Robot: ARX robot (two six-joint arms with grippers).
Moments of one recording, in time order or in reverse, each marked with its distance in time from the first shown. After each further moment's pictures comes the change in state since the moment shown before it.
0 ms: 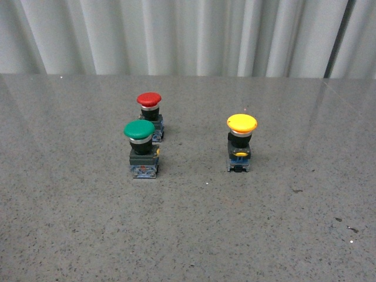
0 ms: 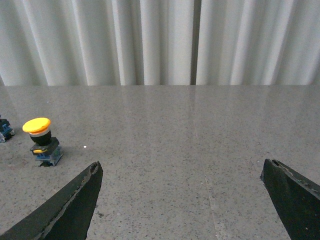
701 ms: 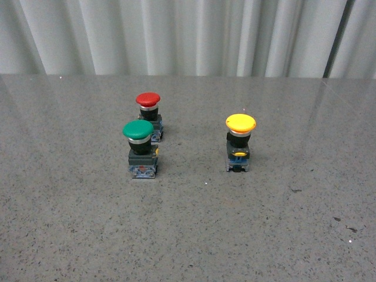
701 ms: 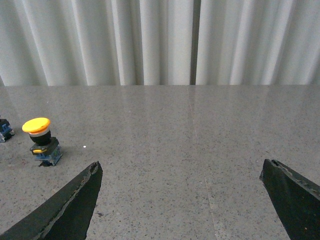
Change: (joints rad) left arm -0.008 -0.166 -0.087 -0.081 0.016 0.001; right arm 0.000 0.000 0.000 0.000 0.000 0.000
